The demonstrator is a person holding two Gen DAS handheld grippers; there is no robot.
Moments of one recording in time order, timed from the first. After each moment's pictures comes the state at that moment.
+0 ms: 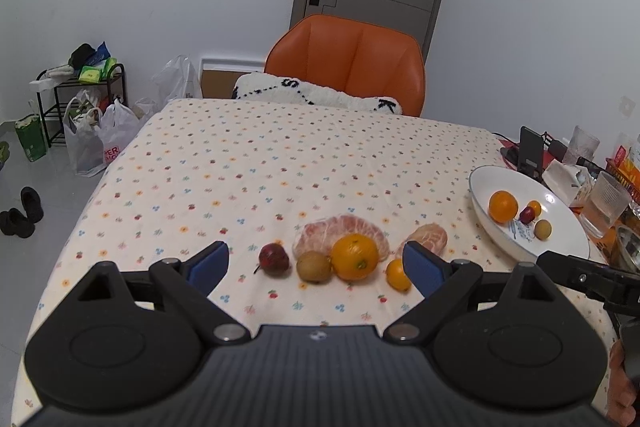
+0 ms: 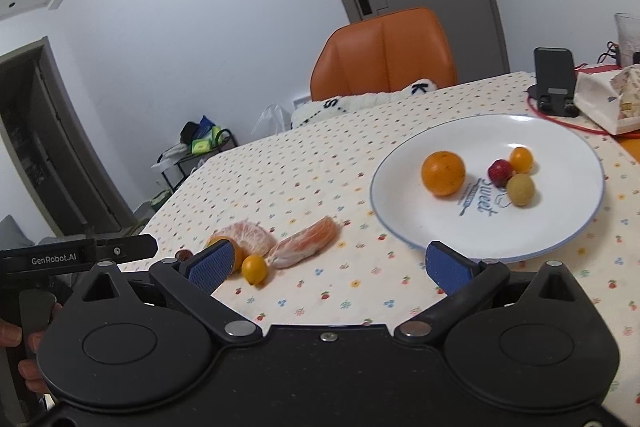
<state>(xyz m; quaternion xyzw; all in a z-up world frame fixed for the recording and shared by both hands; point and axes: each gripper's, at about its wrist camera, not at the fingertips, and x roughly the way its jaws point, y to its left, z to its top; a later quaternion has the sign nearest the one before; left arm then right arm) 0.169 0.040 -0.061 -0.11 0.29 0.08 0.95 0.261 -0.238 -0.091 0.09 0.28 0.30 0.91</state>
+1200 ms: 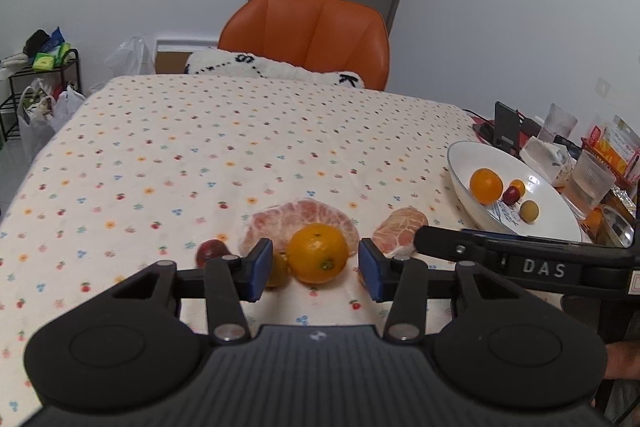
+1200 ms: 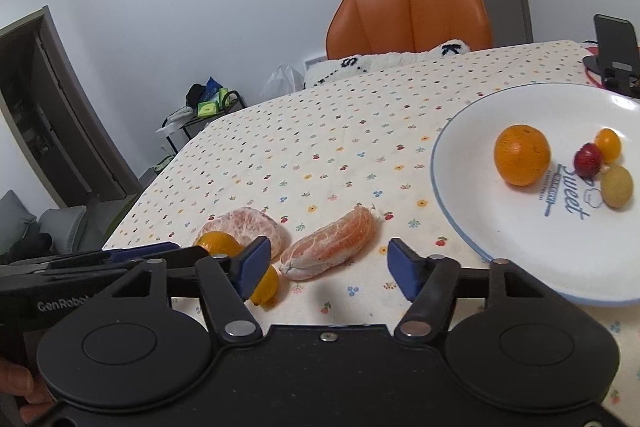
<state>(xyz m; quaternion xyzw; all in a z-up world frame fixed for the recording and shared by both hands) 0.215 0.033 -0.093 -0.11 0.31 0.01 0.94 0.307 -0.178 -0.114 0.07 0.33 0.32 0.89</state>
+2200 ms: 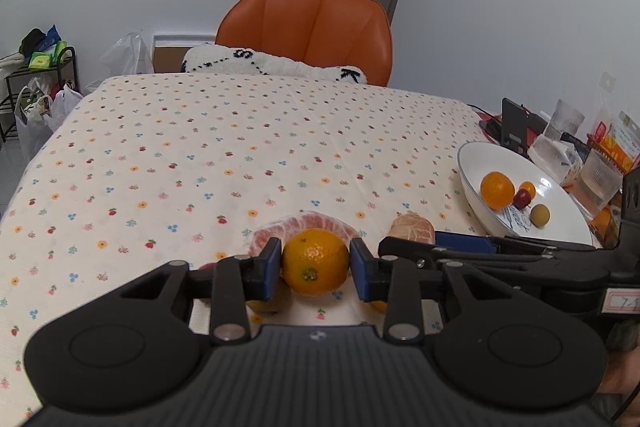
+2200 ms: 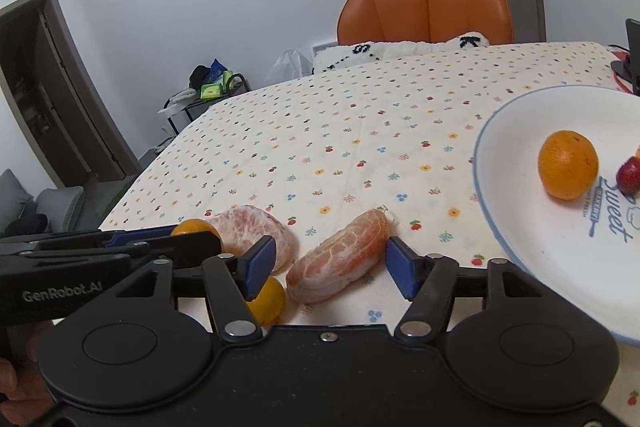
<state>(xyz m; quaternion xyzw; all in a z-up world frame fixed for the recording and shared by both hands) 0.233 0.040 -0.092 -0.11 0.32 0.01 0.94 0.321 -0.148 -0.121 0.04 0.34 0.33 0.88</state>
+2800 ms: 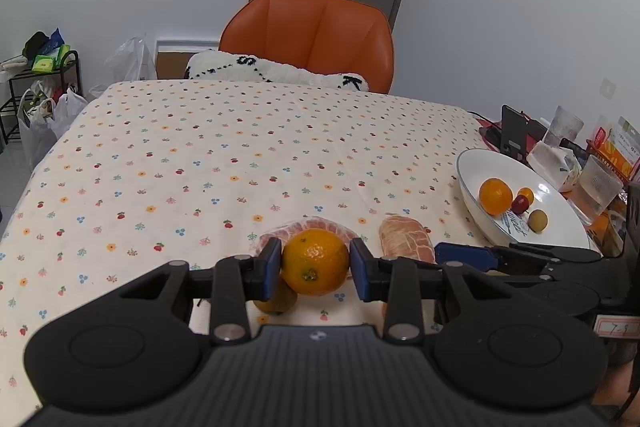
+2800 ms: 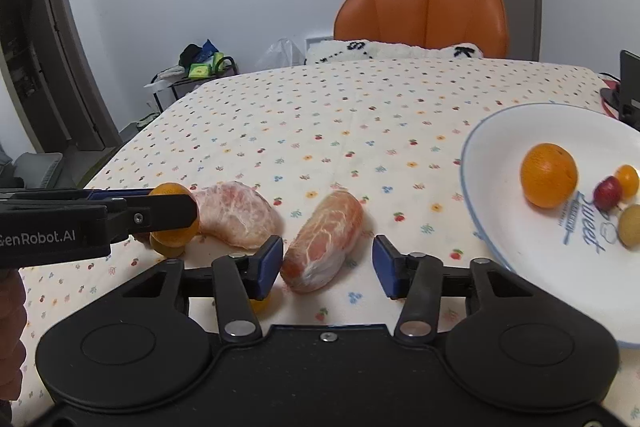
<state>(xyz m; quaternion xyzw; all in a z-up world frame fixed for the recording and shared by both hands) 0.228 0.040 -0.087 -0.11 0.31 0.01 0.94 0.308 -0.150 -0.118 -0.02 0.33 0.31 0.89</state>
